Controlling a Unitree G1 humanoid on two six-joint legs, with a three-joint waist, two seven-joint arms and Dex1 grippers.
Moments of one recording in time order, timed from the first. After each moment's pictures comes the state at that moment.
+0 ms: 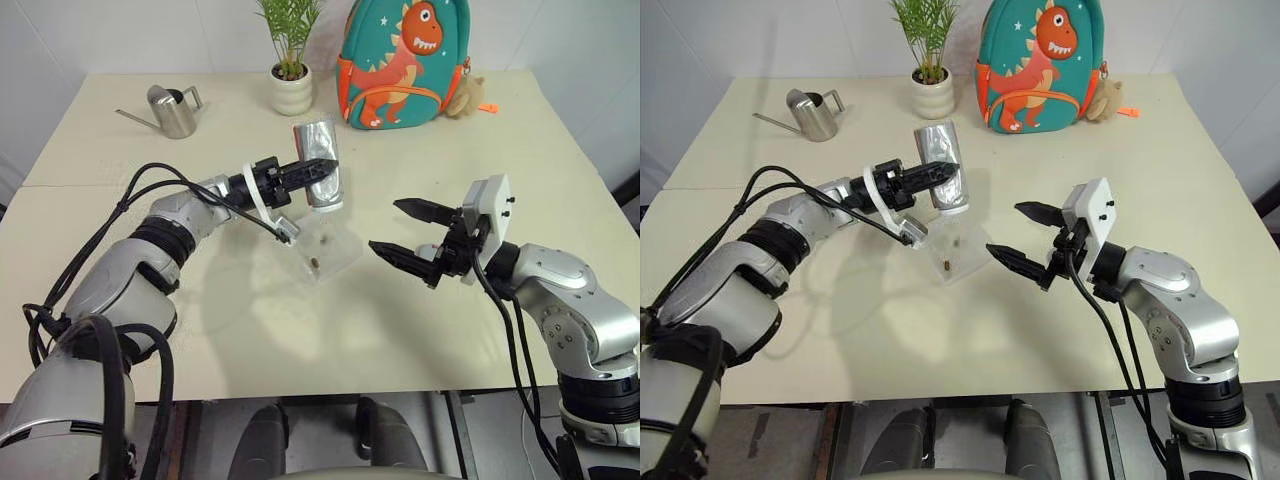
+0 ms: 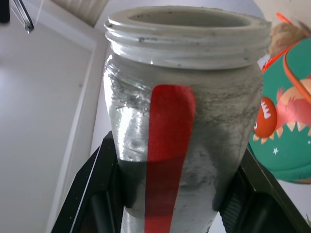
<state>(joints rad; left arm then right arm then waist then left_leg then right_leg) -1.27 0.55 -0.93 1.04 1.58 -0.21 1.34 -0.38 -0.59 -0.09 -0.40 0.63 0.59 0.76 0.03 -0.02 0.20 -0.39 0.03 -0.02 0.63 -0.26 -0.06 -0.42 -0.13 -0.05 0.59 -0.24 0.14</state>
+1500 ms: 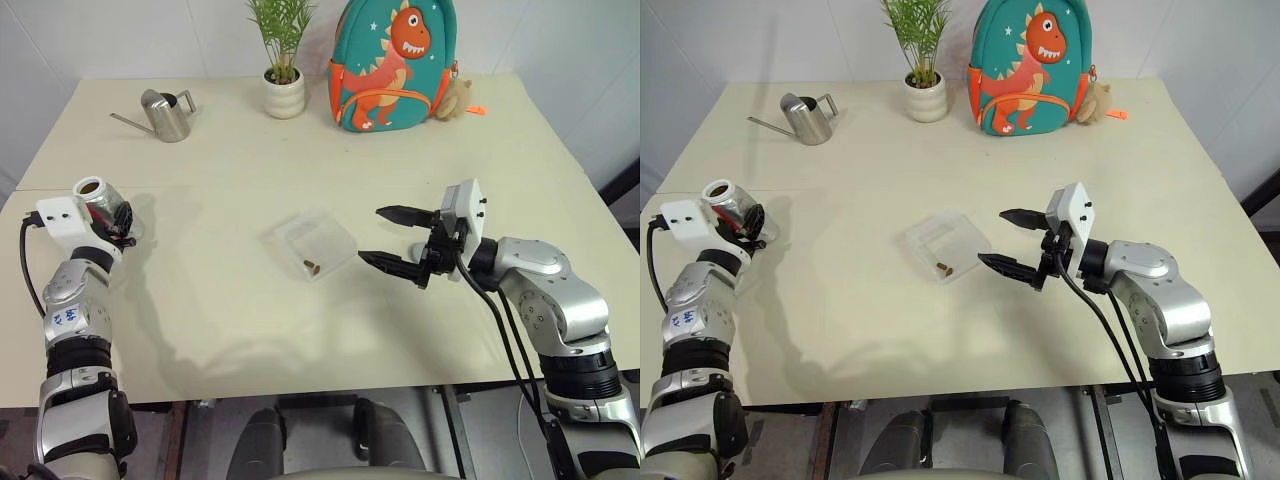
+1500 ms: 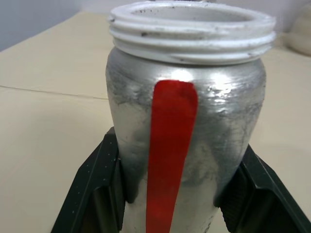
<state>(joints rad) -0.54 0.60 0.41 0.71 -0.39 -0.03 -0.24 -0.47 -0.57 0.00 -0.20 0.53 0.49 0.94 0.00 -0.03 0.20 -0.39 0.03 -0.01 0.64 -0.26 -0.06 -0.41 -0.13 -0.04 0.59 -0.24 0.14</state>
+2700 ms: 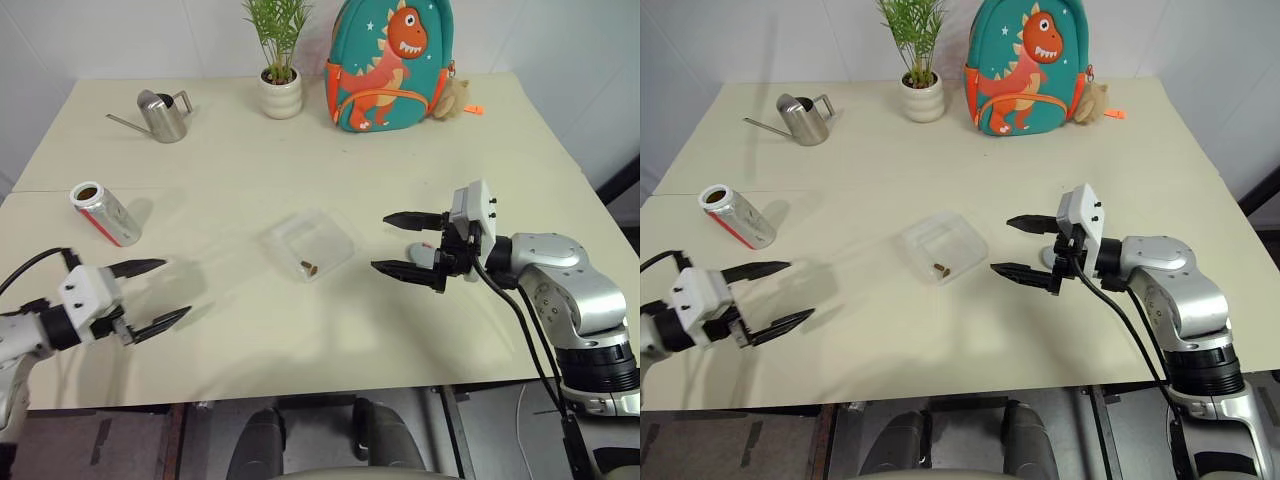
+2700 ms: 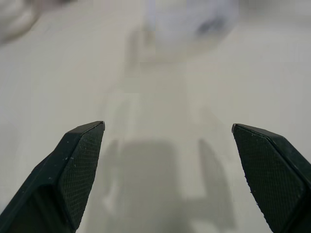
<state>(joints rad) -0.01 0.87 0.32 -0.09 -0.45 -0.06 -1.00 -0.48 -0.67 -0.02 -0.15 0.53 0.48 1.08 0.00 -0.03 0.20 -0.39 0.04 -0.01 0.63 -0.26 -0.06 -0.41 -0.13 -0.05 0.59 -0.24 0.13</state>
